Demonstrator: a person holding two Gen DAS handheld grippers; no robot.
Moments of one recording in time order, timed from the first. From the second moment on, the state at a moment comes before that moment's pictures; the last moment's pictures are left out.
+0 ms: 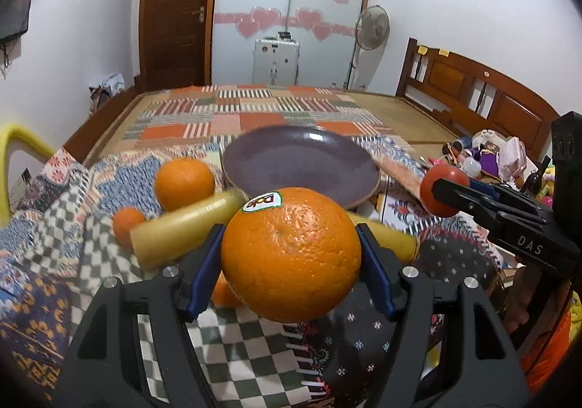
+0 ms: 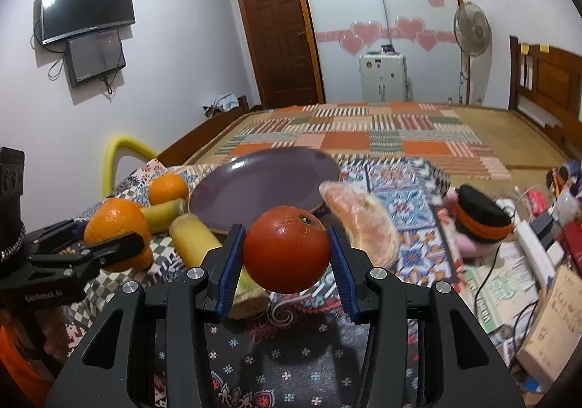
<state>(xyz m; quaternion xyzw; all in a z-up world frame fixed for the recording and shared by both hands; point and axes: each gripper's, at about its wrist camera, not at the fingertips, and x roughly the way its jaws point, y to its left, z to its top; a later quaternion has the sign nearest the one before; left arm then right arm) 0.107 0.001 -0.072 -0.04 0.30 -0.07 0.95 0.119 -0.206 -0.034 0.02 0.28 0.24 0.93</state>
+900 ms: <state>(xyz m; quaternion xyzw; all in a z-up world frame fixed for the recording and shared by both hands) 0.199 -0.001 -0.020 0.01 0.26 -0.05 0.96 0.174 -0.173 -0.001 -0.04 0.21 0.22 0.95</state>
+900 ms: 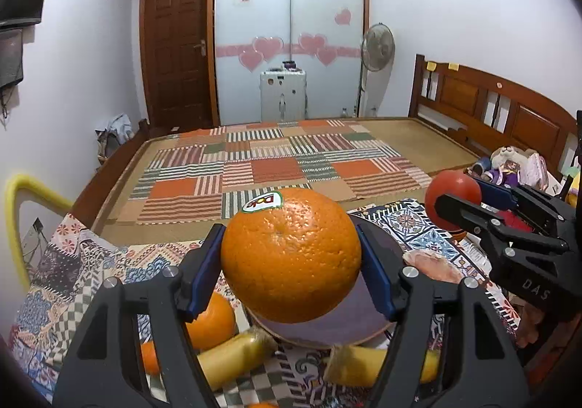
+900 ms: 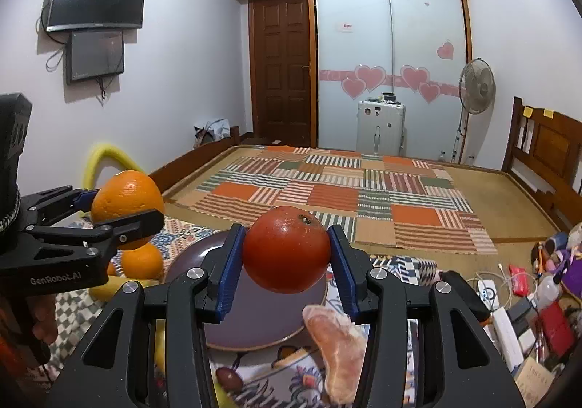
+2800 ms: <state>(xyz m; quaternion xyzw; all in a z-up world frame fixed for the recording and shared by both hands) 0.292 0.023 -0.054 -0.01 0.39 -0.03 0.92 0.256 -0.141 -0.035 -0.11 0.36 0.24 0.90</state>
